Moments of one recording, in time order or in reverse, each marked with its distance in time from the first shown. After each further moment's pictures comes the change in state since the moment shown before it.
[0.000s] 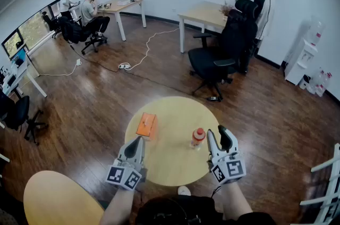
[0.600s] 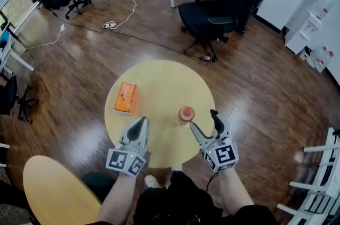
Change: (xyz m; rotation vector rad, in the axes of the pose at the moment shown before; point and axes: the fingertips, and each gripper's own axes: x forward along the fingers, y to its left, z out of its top) left arm 0.073 -0.039 -0.084 -0.067 0.143 0.011; right arm 0.024 -0.034 -0.101 -0.060 0.319 0.146
